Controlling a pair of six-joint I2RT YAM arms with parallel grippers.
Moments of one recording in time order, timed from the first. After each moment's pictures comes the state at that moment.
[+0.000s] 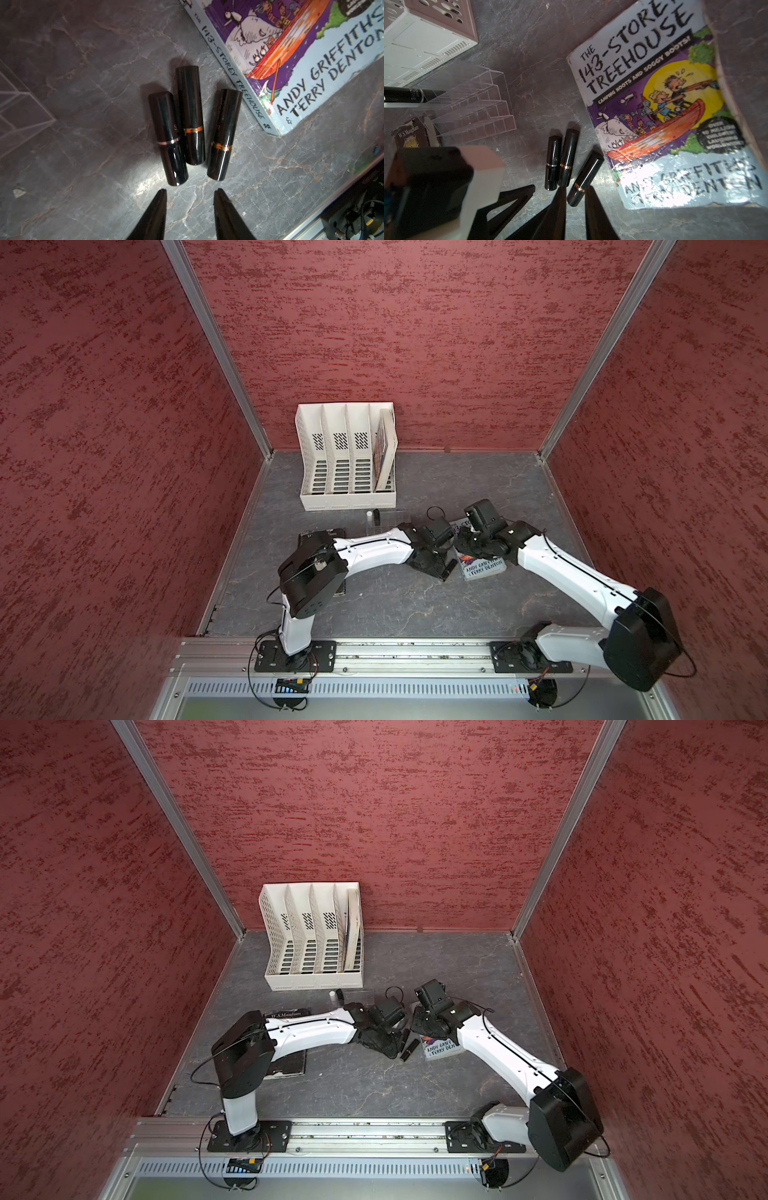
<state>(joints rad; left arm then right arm) -1.00 1.90 1.35 -0.64 0.07 -0.55 0.54 1.28 0.91 -0.69 -0.01 0.79</state>
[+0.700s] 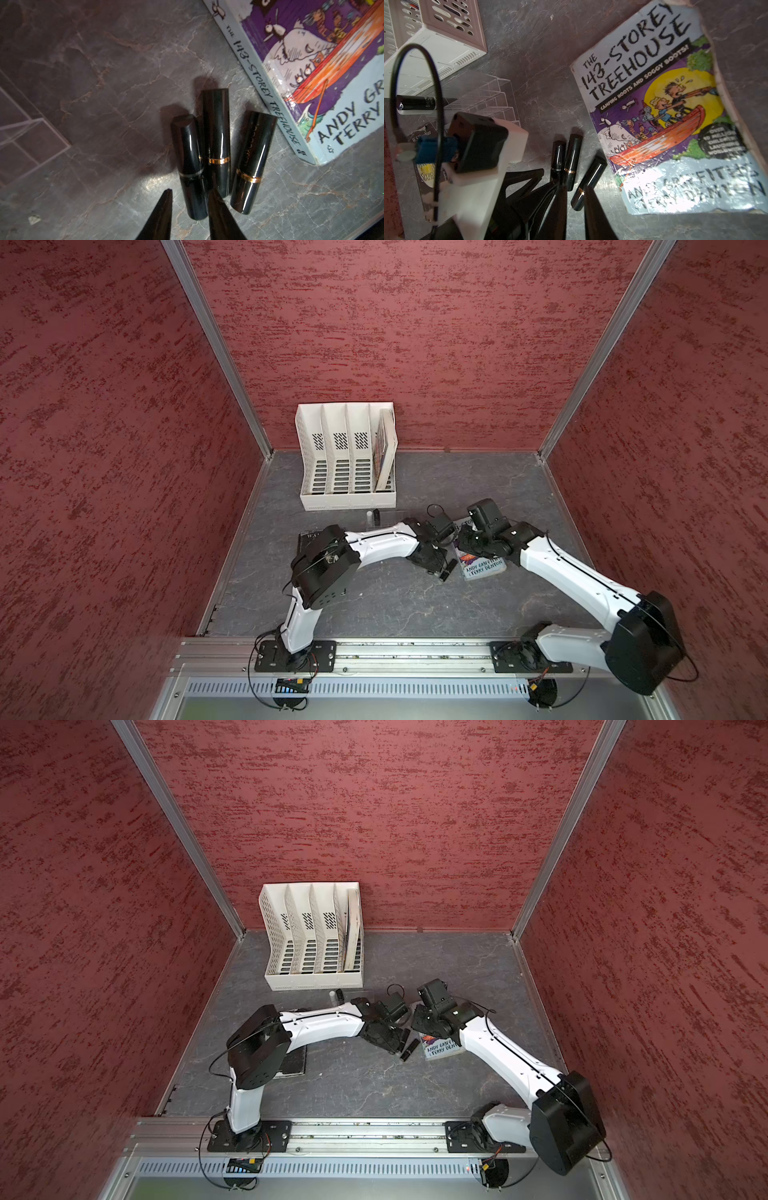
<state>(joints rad) -0.96 2.00 1.43 -0.68 0.04 -0.51 0.52 1.26 0.90 -0.66 -0.02 0.79</state>
